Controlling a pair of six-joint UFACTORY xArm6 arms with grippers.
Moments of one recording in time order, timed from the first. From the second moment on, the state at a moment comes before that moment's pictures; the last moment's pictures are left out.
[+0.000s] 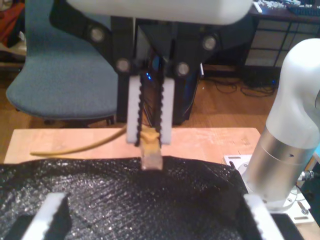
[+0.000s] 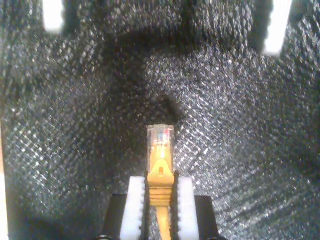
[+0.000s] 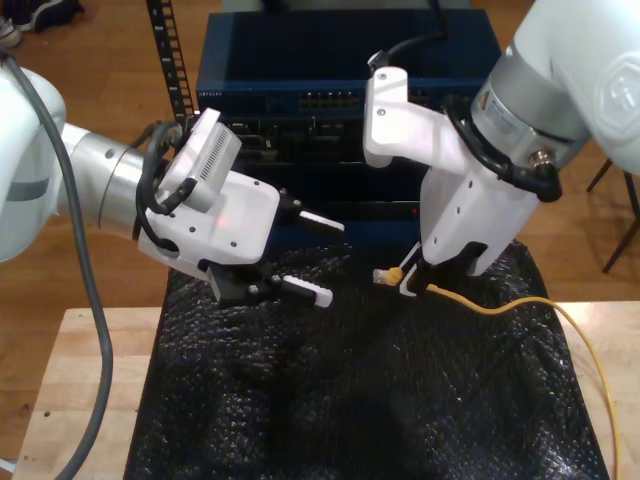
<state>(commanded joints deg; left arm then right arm) 6.5 -18.0 -47.3 -66.5 97.3 -248.3 24.0 -26.8 -58.5 19.2 77.2 -63.0</state>
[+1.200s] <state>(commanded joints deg) 6.5 -18.2 -46.5 -70.3 98.0 -248.4 23.8 -24.9 -61.9 22.7 76.9 -62.9</state>
